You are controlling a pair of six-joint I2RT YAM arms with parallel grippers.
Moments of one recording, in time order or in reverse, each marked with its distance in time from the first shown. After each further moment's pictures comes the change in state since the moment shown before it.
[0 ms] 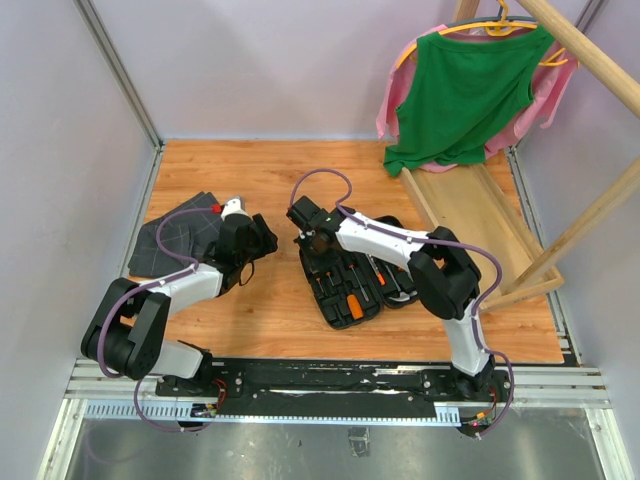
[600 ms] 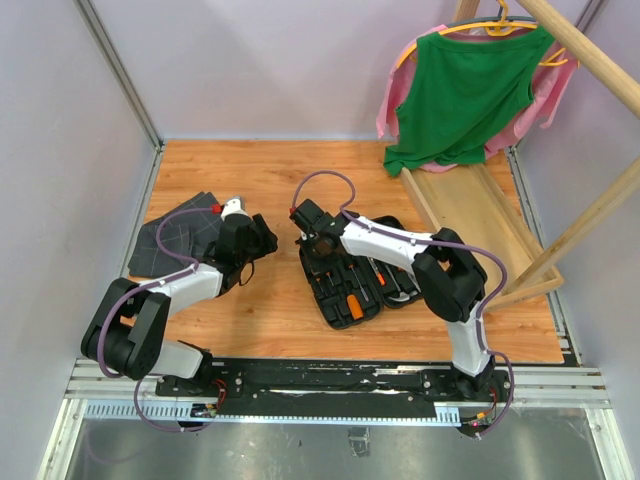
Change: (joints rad) left arm 0.000 0.000 0.000 0.000 -0.002 0.000; right arm 0.000 -0.031 -0.077 0.081 0.004 0.001
